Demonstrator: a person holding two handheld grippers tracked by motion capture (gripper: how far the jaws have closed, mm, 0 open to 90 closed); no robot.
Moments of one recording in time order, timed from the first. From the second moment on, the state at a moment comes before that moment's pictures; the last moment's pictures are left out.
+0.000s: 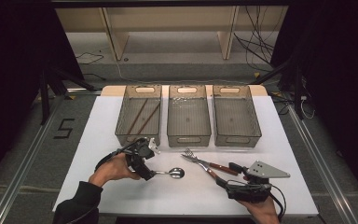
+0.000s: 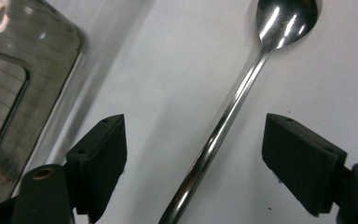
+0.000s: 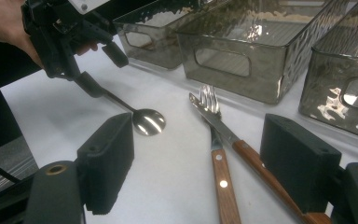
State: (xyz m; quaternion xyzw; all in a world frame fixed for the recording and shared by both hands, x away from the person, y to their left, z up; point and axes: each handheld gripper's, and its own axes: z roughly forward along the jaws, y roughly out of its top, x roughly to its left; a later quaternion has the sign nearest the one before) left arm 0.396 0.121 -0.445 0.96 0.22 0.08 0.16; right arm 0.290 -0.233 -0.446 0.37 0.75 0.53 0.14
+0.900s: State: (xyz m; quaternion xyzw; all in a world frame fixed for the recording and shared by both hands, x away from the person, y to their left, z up) left arm 0.404 0.113 -0.455 0.98 0.15 0.04 0.11; right arm 0.292 -0.231 -0.445 0.37 0.75 0.52 0.14
